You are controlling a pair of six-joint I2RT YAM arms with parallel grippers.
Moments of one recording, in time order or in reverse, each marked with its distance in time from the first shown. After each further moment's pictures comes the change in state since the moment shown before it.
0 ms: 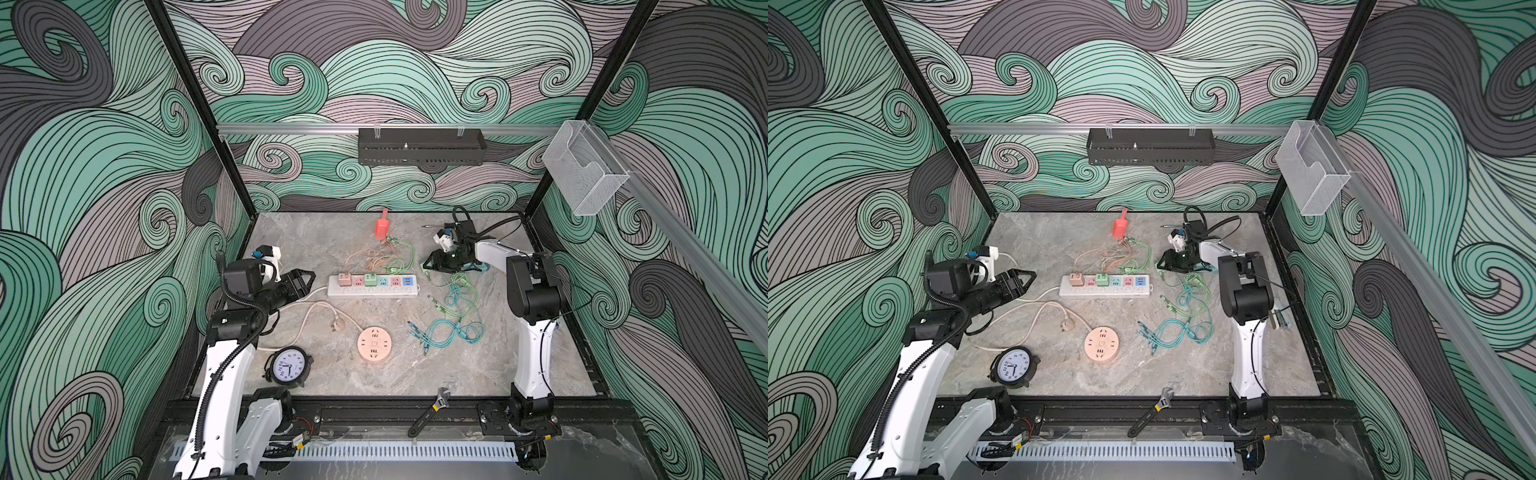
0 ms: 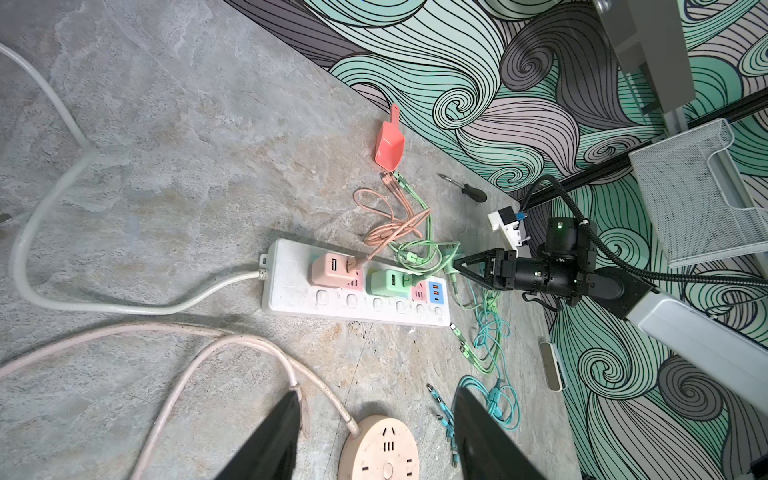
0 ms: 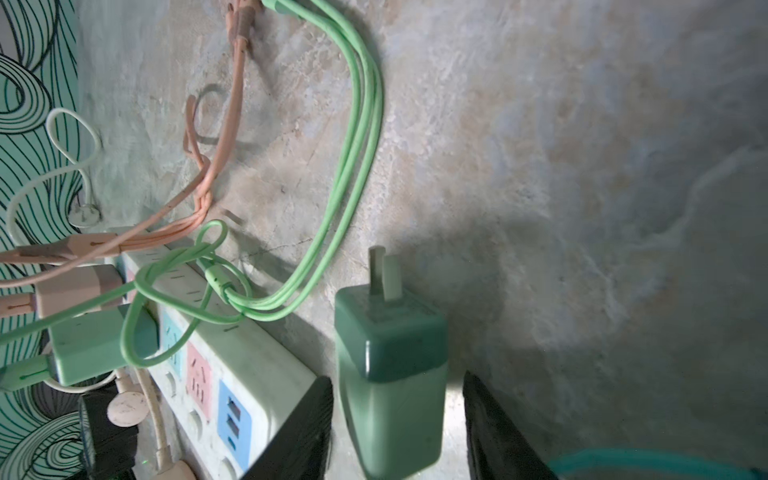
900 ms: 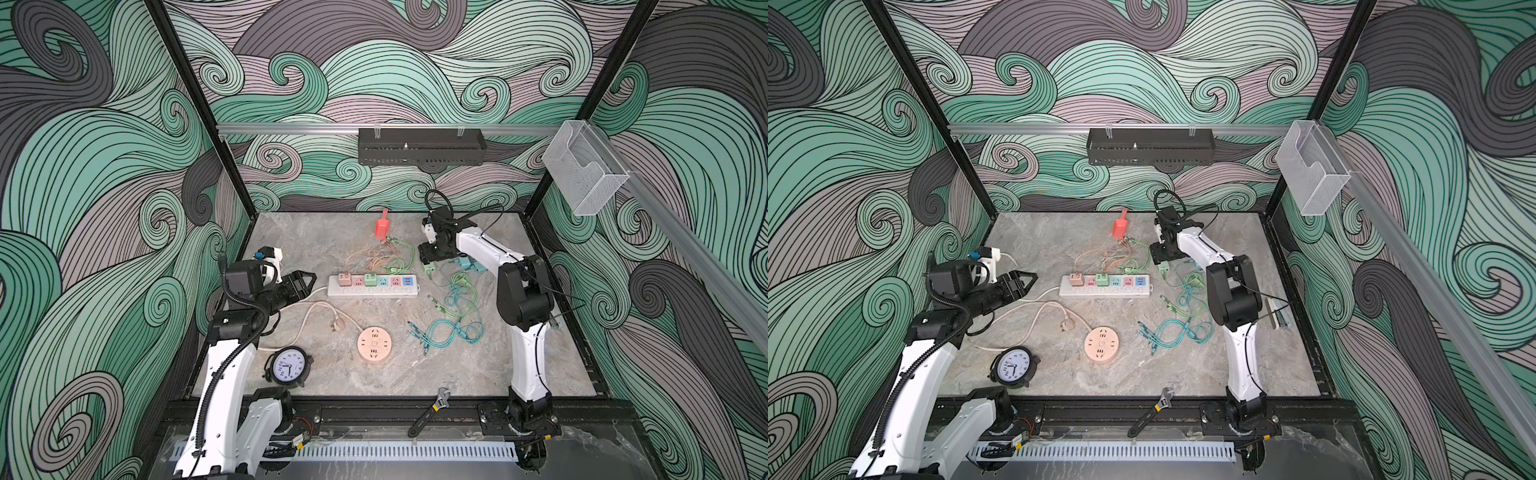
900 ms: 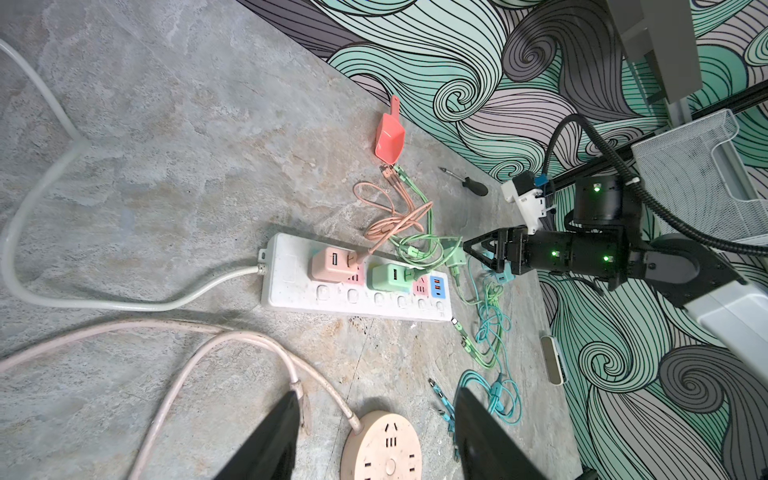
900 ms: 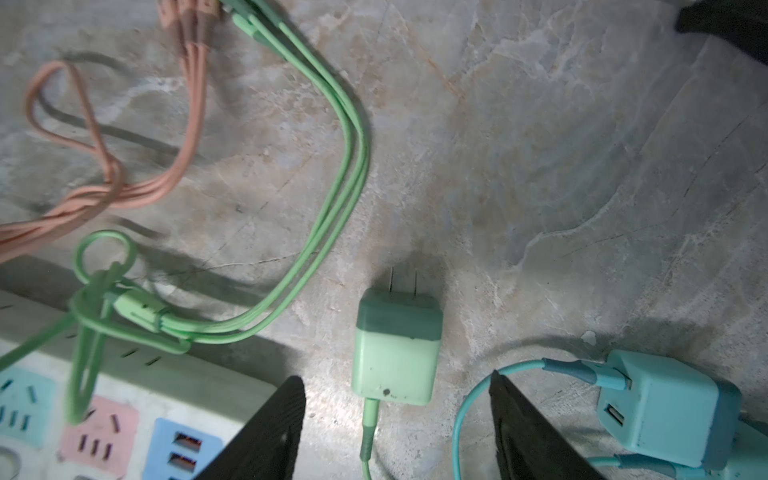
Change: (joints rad) left arm 0.000 0.003 -0.016 0.002 0.011 0.016; right arm 0.180 -0.003 0.247 -0.277 0.574 -0.114
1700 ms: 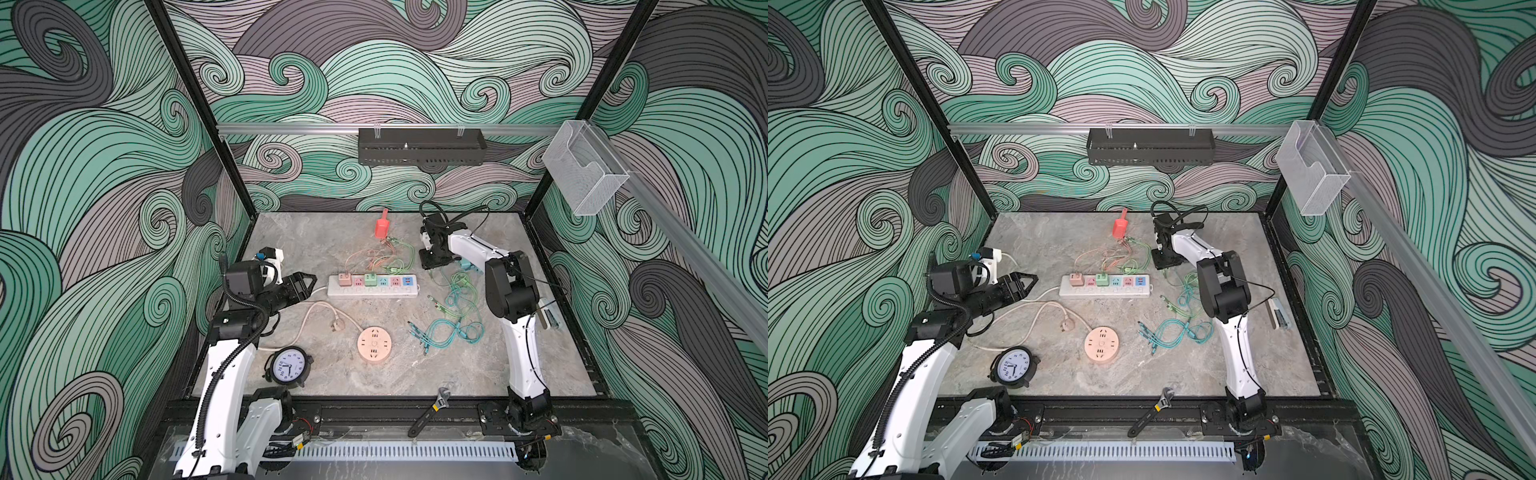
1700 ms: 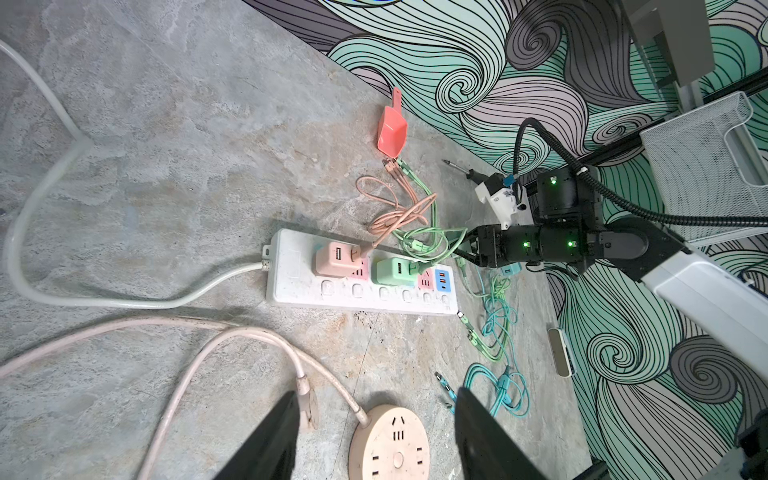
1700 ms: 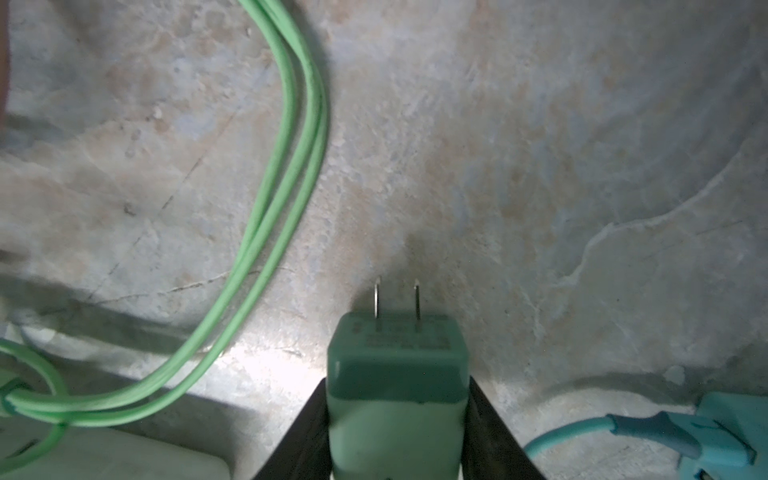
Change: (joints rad) left arm 0.000 0.000 0.000 -0.014 0.000 0.029; right arm 0.003 0.117 0.064 -0.034 0.010 0.038
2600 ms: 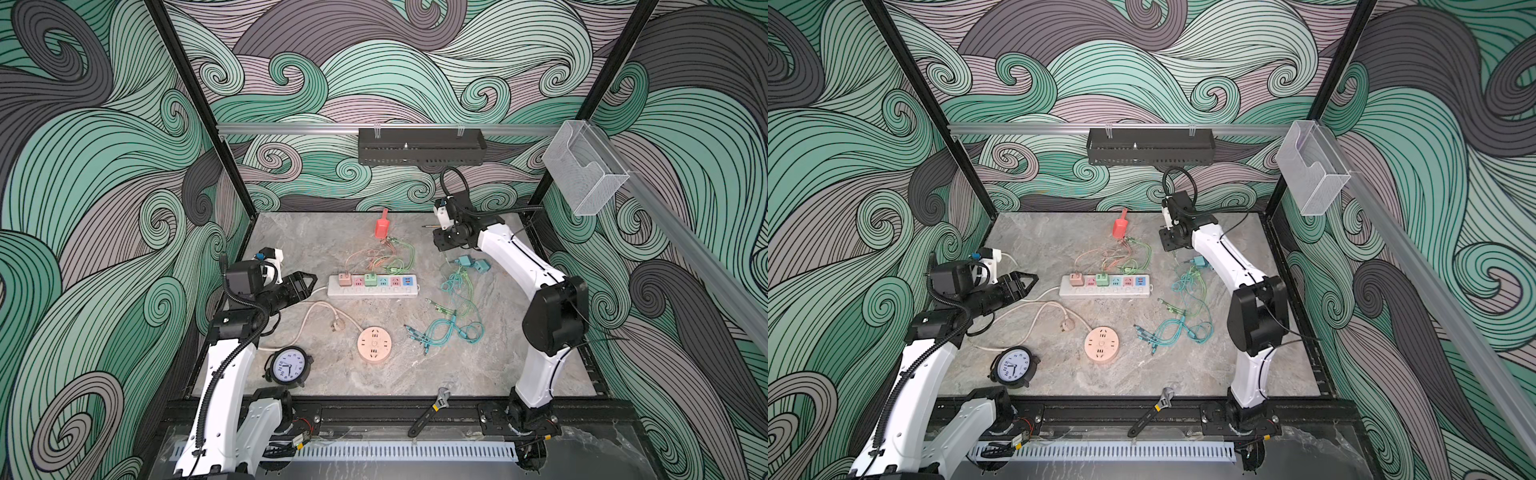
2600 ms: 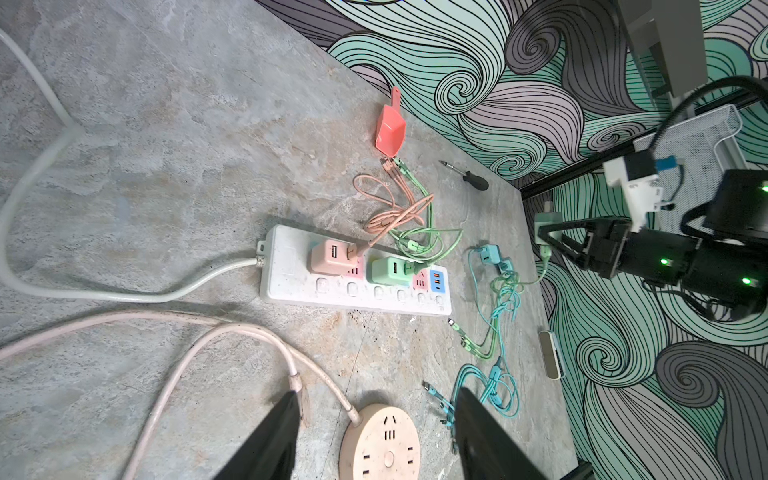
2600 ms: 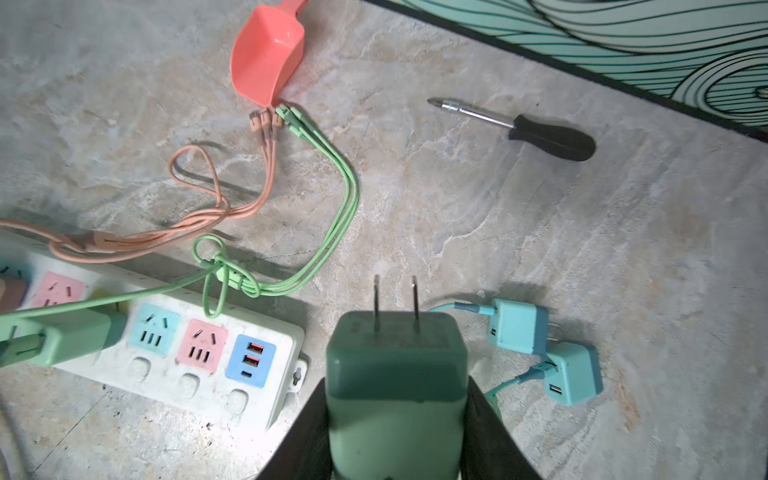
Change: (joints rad) left arm 0.000 0.003 0.000 0.002 0.012 -0.038; right arm 0.003 -0.459 -0.126 -0.015 0.070 -0.071
